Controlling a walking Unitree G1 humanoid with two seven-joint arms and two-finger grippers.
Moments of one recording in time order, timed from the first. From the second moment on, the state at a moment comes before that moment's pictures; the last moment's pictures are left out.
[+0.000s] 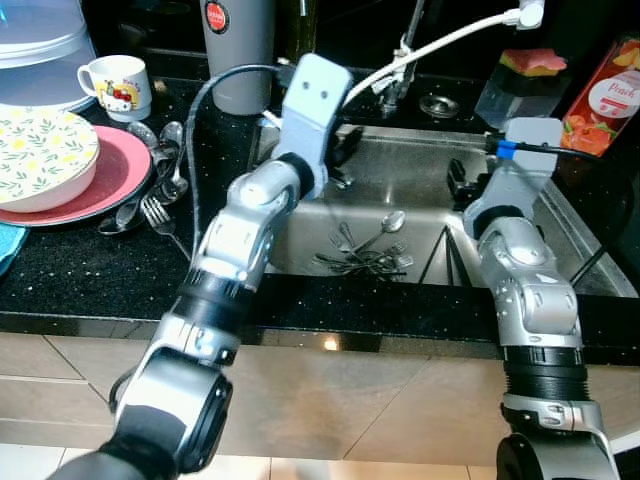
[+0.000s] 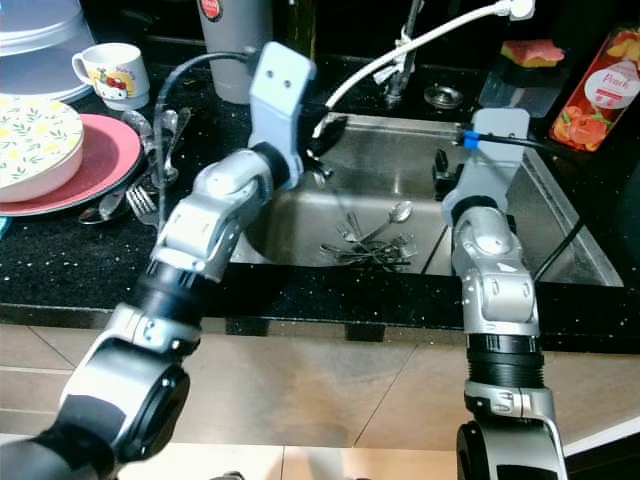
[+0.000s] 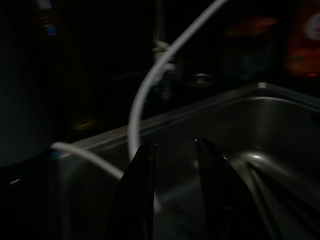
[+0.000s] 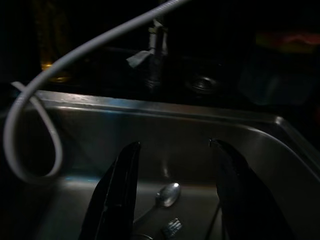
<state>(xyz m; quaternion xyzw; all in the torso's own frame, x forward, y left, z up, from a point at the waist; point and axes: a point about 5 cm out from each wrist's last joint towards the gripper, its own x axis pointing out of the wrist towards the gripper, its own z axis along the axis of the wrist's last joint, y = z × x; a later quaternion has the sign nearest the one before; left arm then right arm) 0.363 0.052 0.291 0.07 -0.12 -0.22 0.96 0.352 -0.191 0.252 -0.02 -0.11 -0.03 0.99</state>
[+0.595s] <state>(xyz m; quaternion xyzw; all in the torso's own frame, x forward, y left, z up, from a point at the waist) 0.326 0.092 0.264 0.05 0.13 0.01 0.99 0.351 -0.180 0.253 -0.02 -0.12 0.00 0.99</state>
